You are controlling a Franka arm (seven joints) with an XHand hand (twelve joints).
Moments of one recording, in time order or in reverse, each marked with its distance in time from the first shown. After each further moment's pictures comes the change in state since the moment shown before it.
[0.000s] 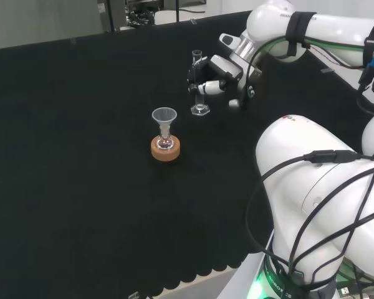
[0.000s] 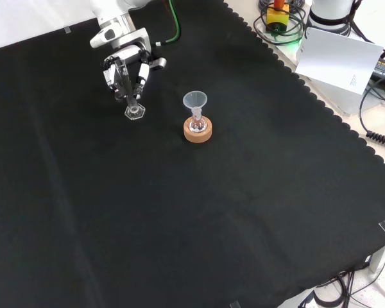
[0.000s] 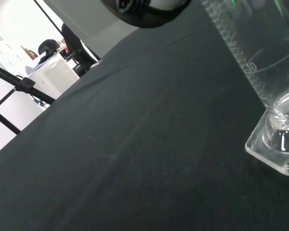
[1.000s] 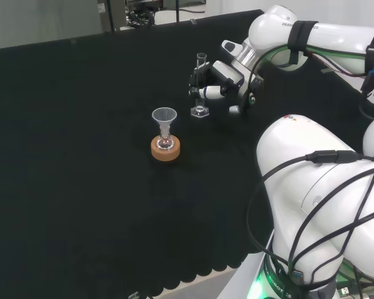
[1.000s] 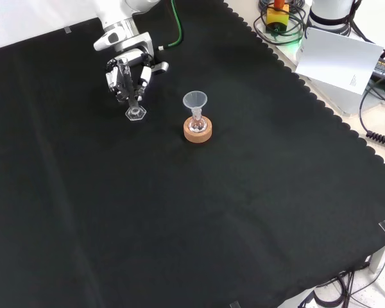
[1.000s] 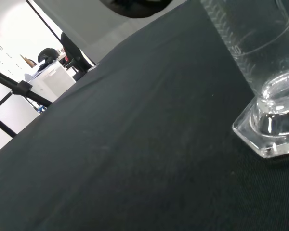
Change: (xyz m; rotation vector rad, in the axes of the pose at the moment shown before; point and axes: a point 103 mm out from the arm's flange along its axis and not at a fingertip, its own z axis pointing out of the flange) arm -0.006 -0.007 0.011 -0.018 0.013 0.006
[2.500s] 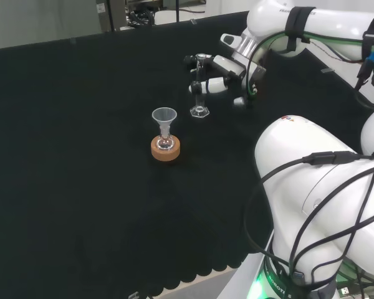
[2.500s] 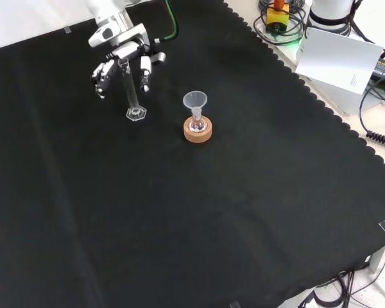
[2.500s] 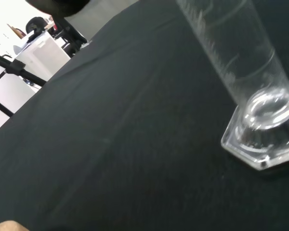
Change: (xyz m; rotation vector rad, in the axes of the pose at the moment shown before) arm 0.005 -0.001 -0.026 0.097 -0.024 0.032
